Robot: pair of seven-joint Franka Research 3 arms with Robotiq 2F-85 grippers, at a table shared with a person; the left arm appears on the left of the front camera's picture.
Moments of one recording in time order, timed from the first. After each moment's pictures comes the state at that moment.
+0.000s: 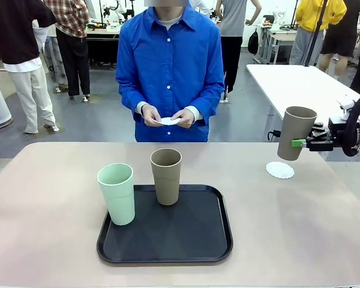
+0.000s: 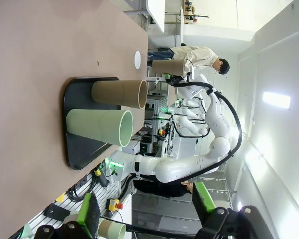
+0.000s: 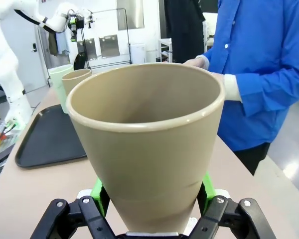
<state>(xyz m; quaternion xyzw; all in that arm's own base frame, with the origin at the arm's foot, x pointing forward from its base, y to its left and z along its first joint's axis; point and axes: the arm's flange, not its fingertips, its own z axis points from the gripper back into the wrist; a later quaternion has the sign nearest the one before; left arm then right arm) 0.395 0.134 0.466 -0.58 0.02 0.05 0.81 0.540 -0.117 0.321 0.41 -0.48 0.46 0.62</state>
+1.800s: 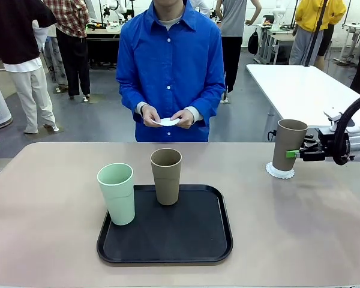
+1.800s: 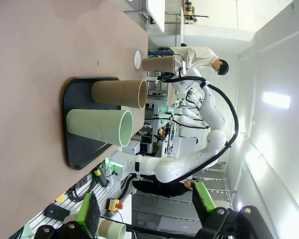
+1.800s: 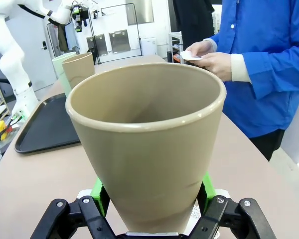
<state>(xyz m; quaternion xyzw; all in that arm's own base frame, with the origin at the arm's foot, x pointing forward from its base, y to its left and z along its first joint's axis) 0.395 0.134 0.466 -0.58 0.02 0.05 0.81 0.557 -0.115 0.278 0.43 -0.45 0.47 0.62</state>
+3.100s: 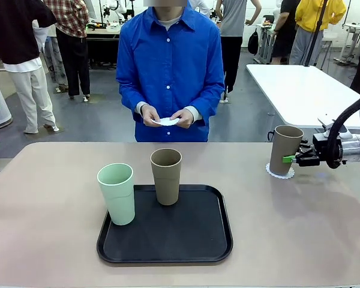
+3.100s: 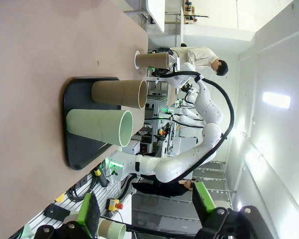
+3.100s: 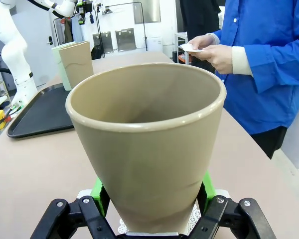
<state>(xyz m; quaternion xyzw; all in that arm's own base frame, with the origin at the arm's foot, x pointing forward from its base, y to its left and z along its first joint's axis) 0.395 0.134 0.466 -0.58 0.02 0.05 0.81 0.583 -0.119 0.243 0.44 -0.45 0.49 0.61</state>
